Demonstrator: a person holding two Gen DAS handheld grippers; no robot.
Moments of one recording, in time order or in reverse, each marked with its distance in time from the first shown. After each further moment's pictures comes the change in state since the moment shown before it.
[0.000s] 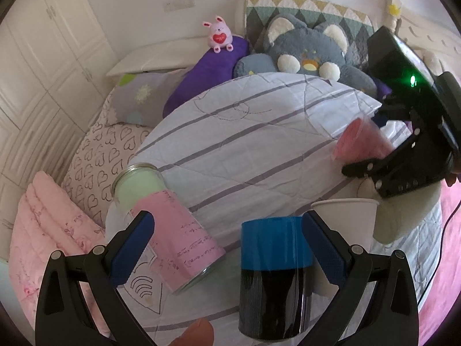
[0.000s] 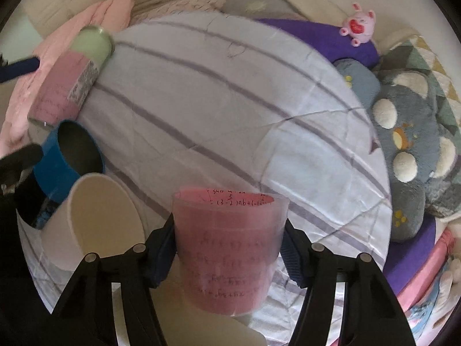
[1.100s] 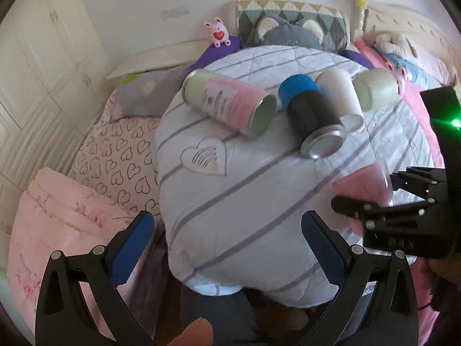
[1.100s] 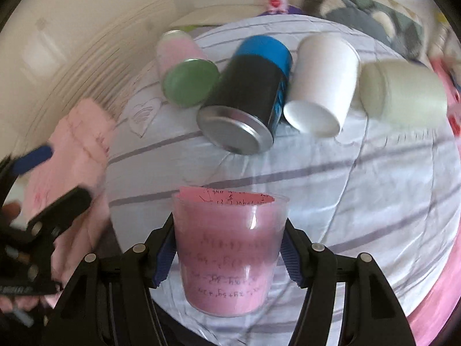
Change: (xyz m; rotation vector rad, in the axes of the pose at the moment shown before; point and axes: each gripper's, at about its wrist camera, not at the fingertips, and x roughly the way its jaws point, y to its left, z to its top) left arm -0.076 0.092 -0.176 0.075 -0.062 -0.066; right arm -0.014 0.229 -0.091 0.703 -0.280 0.045
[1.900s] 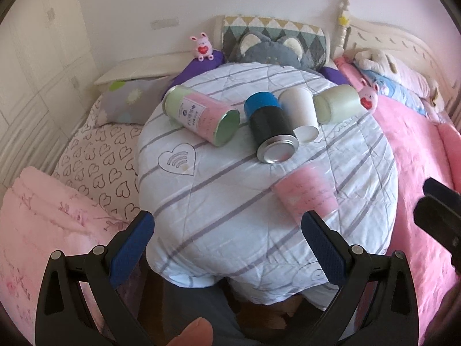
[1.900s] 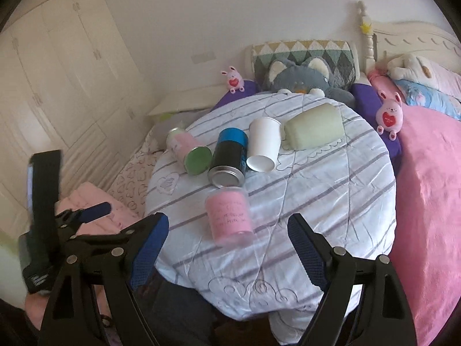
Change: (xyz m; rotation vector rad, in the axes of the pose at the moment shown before) left arm -0.047 -0.021 -0.011 -0.041 -0.068 -0.106; right arm -0.147 0.031 -0.079 0.175 -0.414 -0.058
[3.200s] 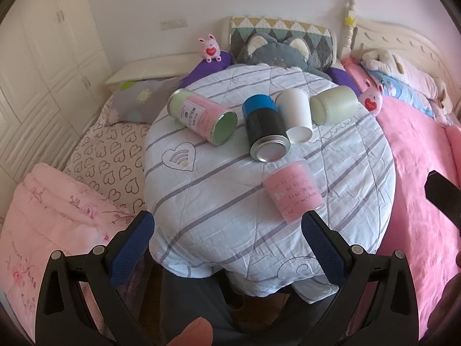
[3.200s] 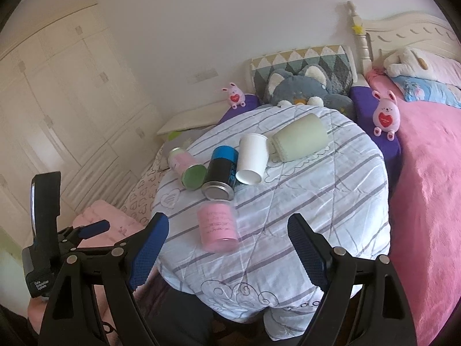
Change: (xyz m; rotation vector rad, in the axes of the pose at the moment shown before) left arm -0.021 -0.025 -0.003 -0.007 0.000 0.061; right arm -0.028 -0.041 0.003 0.052 -0.070 0.069
